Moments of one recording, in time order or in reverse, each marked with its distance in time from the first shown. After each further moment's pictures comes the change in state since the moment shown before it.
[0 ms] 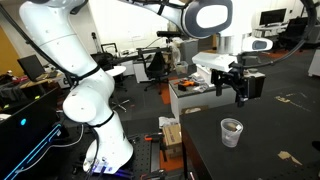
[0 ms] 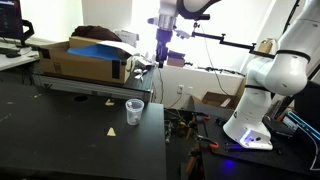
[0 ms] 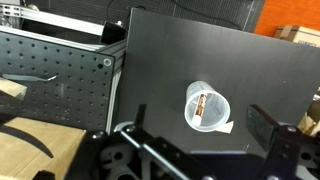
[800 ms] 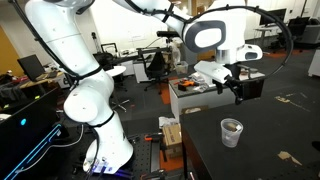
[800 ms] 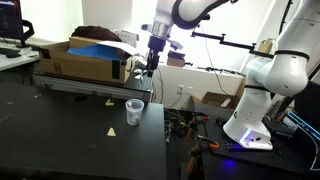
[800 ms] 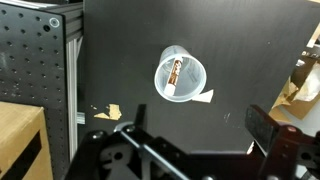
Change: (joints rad) arm 0.034 0.072 0.055 -0.052 0.165 0.230 0.001
